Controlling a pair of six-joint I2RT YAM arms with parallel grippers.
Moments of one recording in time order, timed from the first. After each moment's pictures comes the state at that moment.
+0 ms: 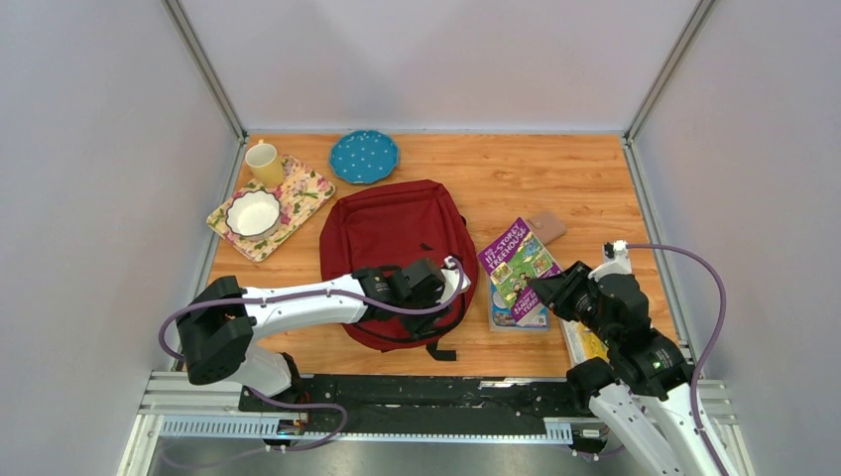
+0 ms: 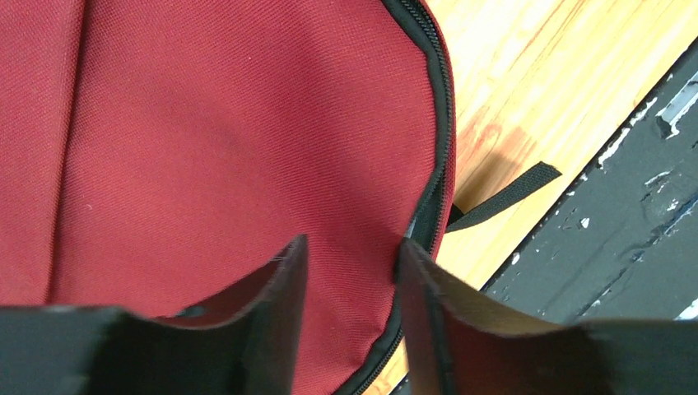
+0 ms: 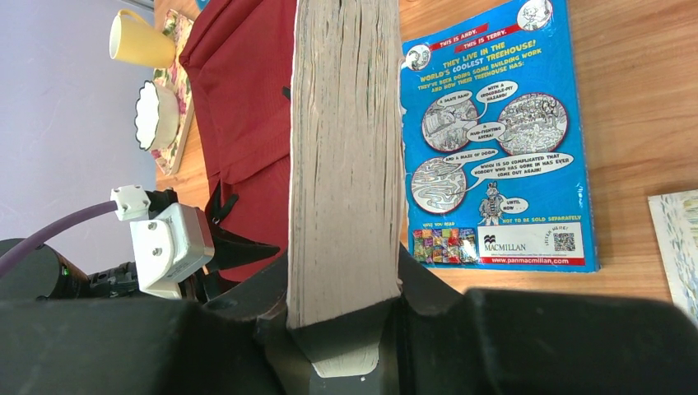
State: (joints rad) left arm -1.10 1.46 0.91 -0.49 -0.01 -0.08; right arm 0.43 0.35 0.62 -0.72 0.02 0.87
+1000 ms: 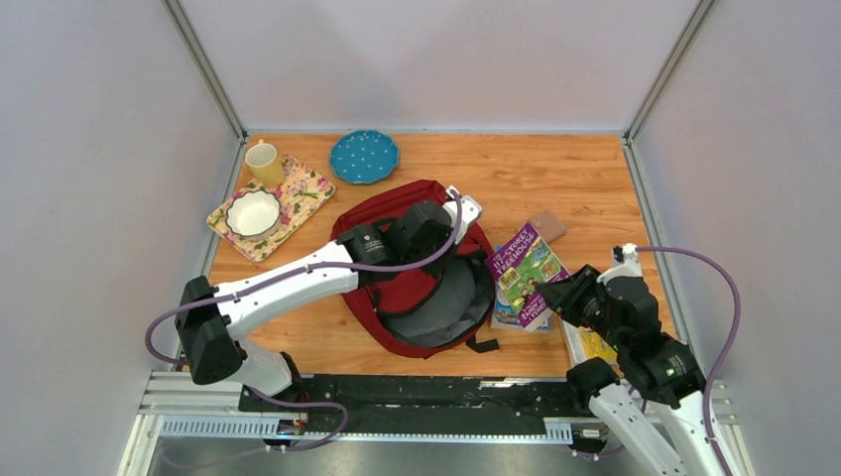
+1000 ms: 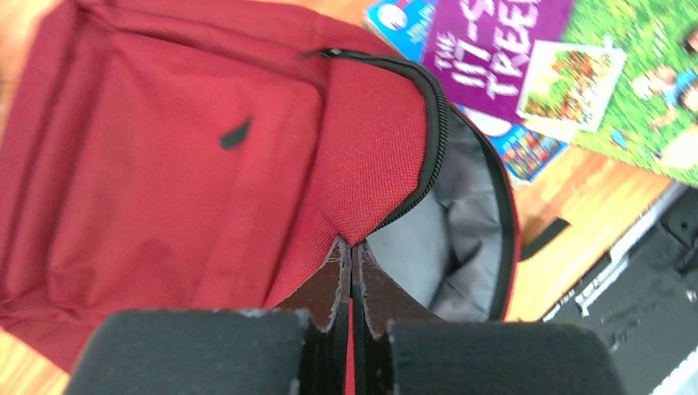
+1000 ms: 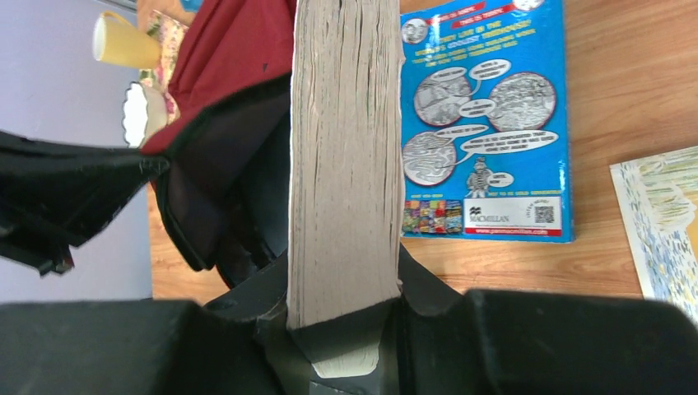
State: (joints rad) left arm -1.04 1.46 1.29 -0.55 -0.14 -0.10; right arm 0.43 0.34 0.69 -0.85 0.05 0.88
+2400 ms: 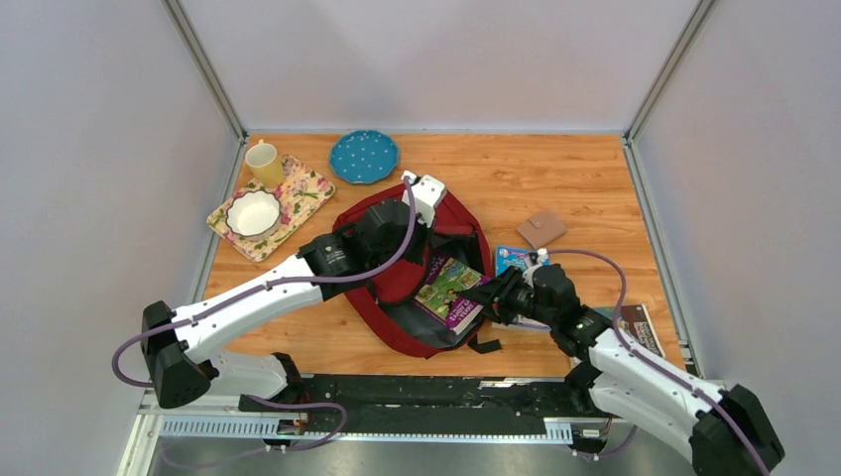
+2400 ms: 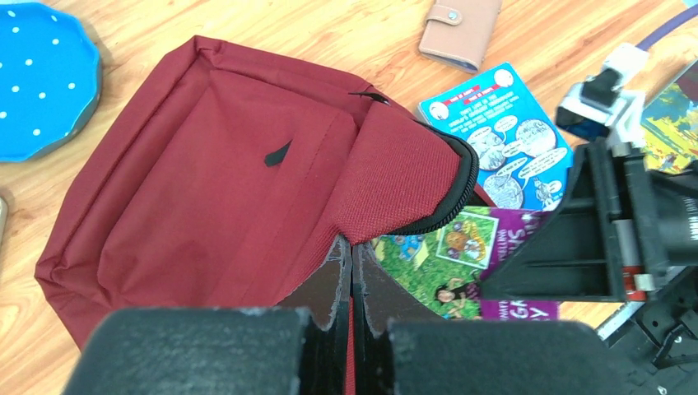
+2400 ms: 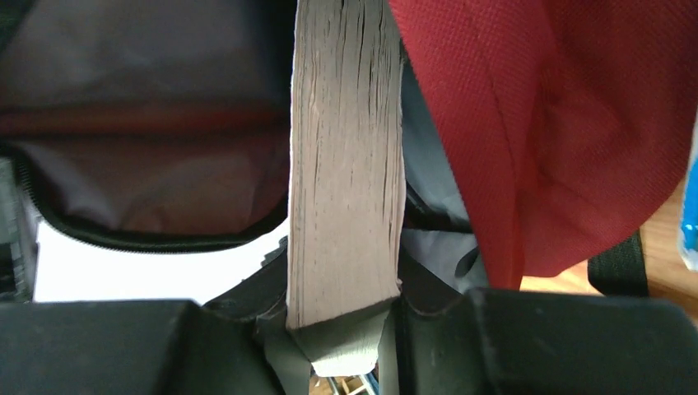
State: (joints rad) left arm -0.99 1.27 1.18 -0.38 -0.29 -0.19; right arm 0.62 0.77 0.29 0.04 -0.31 1.48
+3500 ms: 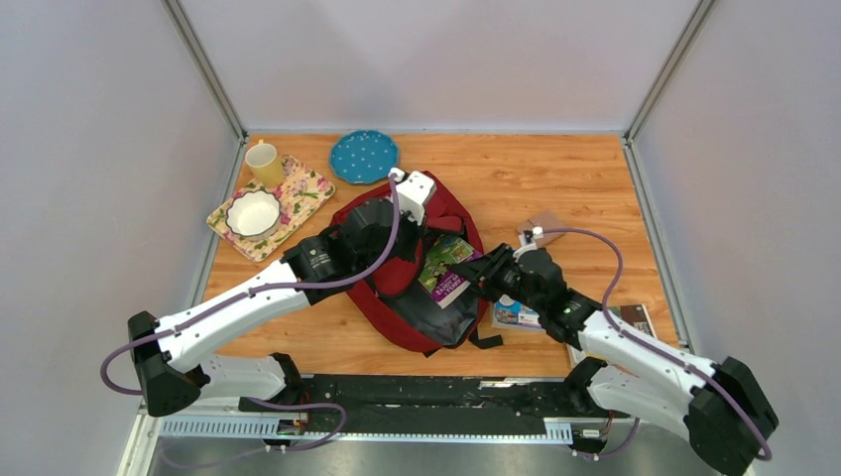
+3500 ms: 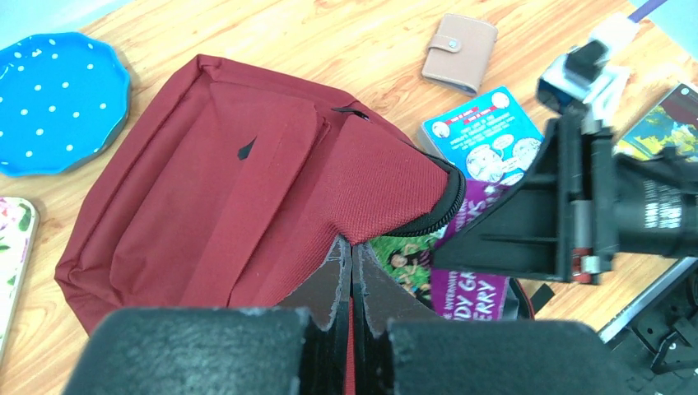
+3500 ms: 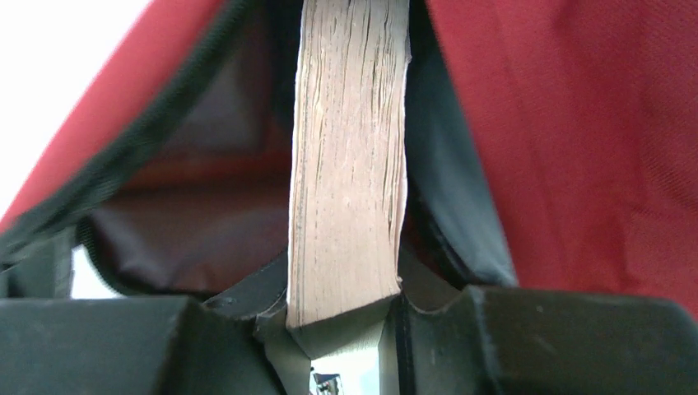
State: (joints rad) left arm -0.99 1.20 1.18 -0.39 -0.31 -0.16; right arm 0.72 0.91 0.44 0.13 -0.08 1.44
